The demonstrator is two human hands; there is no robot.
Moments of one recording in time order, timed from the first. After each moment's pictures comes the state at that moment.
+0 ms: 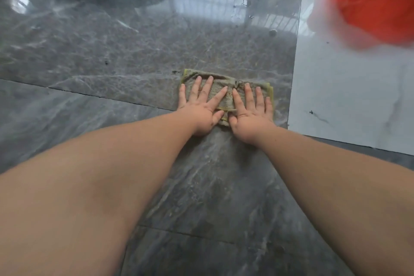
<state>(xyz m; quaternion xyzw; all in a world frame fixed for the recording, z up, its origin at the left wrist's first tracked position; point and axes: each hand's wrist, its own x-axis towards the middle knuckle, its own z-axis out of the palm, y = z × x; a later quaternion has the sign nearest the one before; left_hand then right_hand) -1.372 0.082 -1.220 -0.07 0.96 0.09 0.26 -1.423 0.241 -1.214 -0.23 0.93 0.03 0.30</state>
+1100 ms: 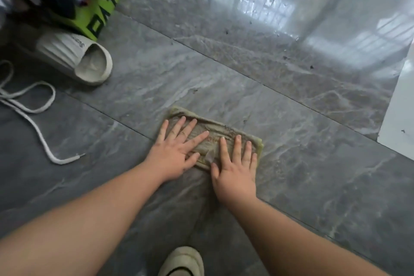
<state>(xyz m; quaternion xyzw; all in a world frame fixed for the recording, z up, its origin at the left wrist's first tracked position) -1.023 -0.063 -1.222 -0.15 0.96 0.10 0.21 -1.106 0.115 -1.205 -0.29 0.91 -0.03 0.30</state>
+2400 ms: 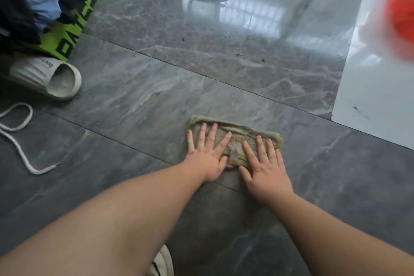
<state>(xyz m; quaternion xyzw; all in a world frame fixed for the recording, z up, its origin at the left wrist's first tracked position) -1.132 0.092 -1.203 -0.16 0.93 0.13 0.31 -1.203 0.275 -1.200 -0.32 0.90 0.01 0.28</state>
